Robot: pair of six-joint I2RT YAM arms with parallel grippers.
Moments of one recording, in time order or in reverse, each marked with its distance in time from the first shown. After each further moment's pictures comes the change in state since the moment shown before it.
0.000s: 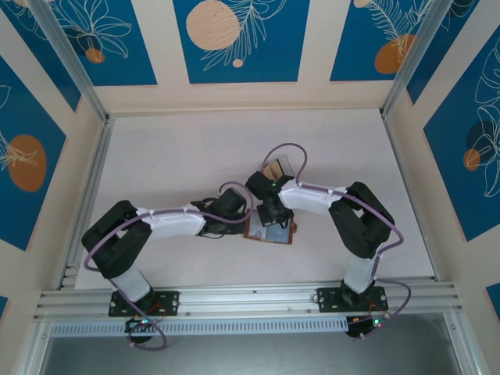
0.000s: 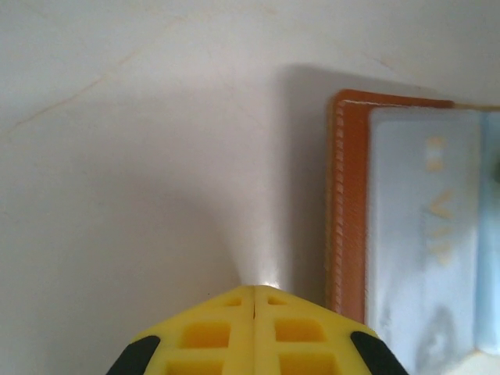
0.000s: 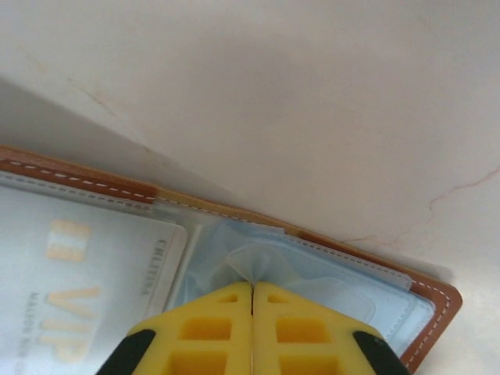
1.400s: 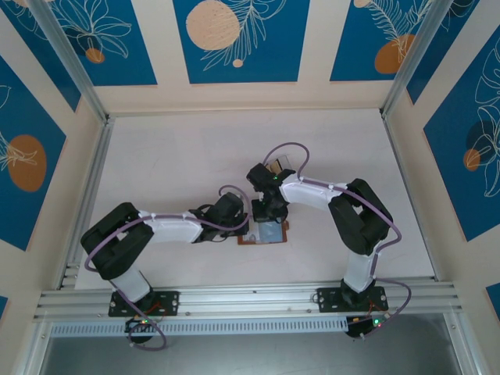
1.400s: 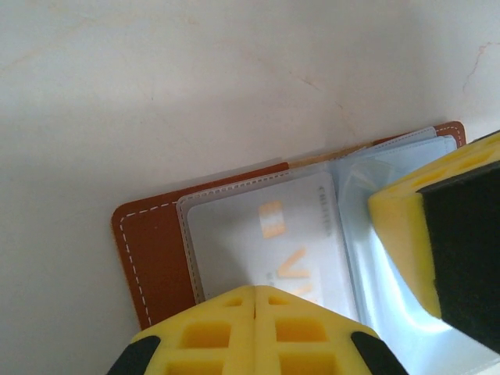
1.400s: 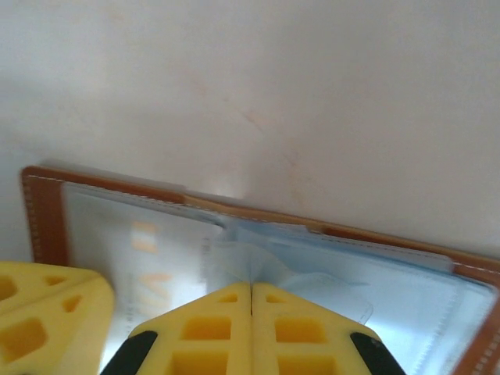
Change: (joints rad) left arm -0.011 0.013 -0.117 0.282 0.060 -0.087; right arm -0.046 0.023 0.053 0.039 -0.280 0.063
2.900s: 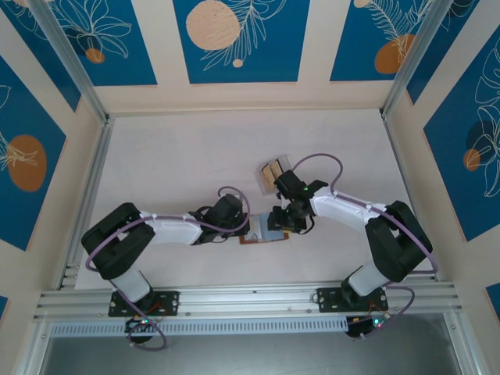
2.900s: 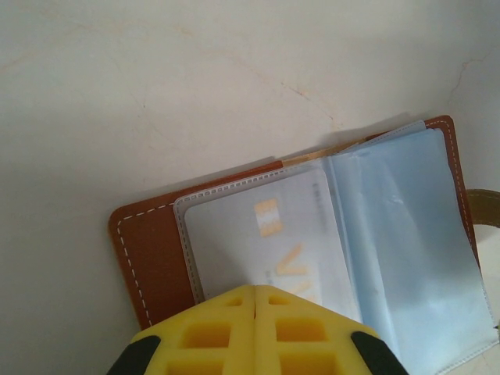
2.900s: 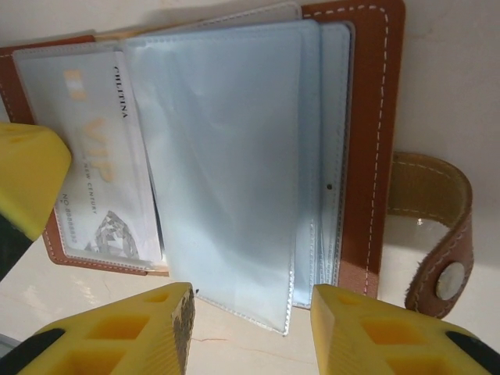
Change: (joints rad) left arm -0.004 0.004 -0.027 0.070 -0.004 -0.026; right arm -0.106 -0.304 -0.288 0.024 -0.121 0.073
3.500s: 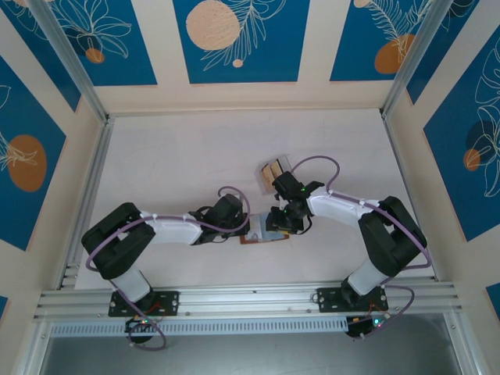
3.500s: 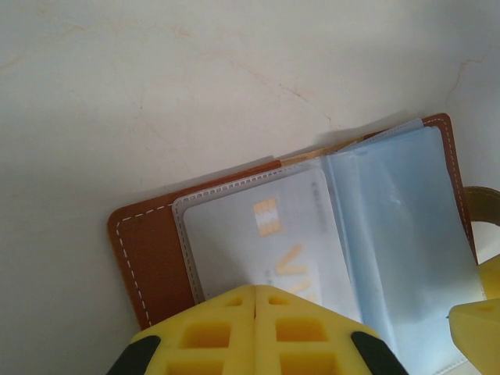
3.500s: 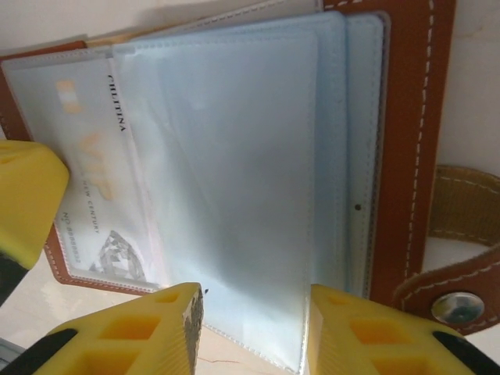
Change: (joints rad) left arm 0.000 0.002 0.000 0.006 0.000 0.000; right arm 0.001 0.046 -0.006 0.054 -0.034 0.027
